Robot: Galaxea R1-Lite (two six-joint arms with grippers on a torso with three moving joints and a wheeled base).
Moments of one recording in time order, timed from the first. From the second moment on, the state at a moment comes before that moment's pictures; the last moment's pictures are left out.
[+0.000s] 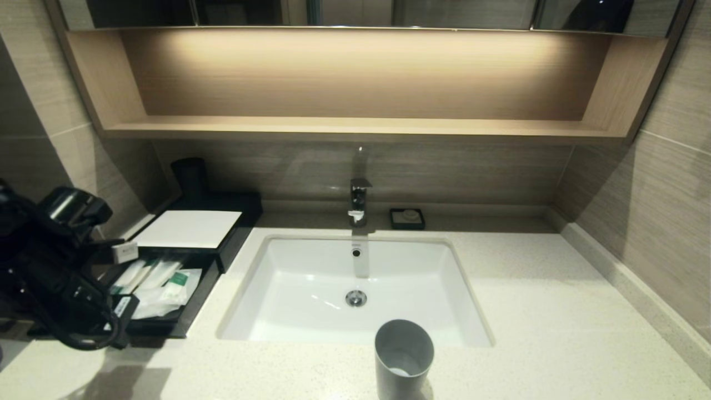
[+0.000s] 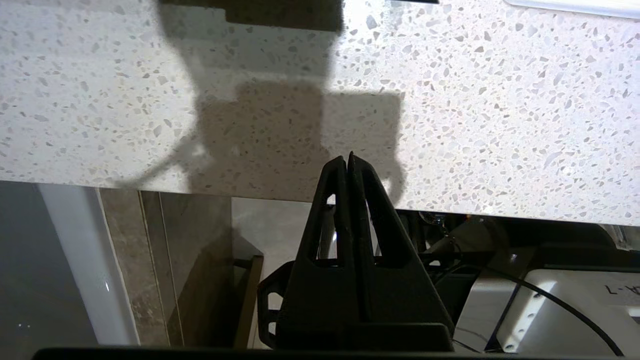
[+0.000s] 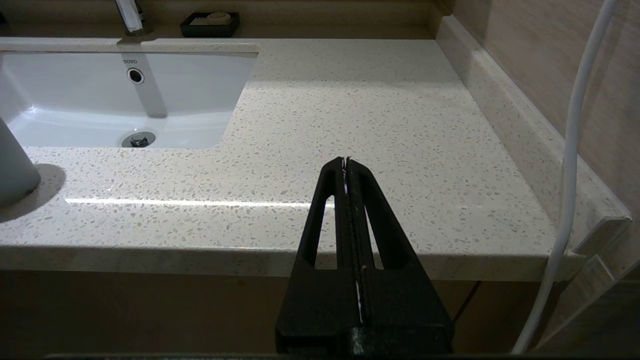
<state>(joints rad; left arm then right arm) 0.09 1.65 -1.10 0.77 -0.07 0.06 0.00 0.00 0.00 0.00 0.00 0.00</state>
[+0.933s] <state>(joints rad) 0.03 1.68 -0.98 0.62 -0.07 0.00 0.00 0.00 0.00 0.00 0.00 0.00</state>
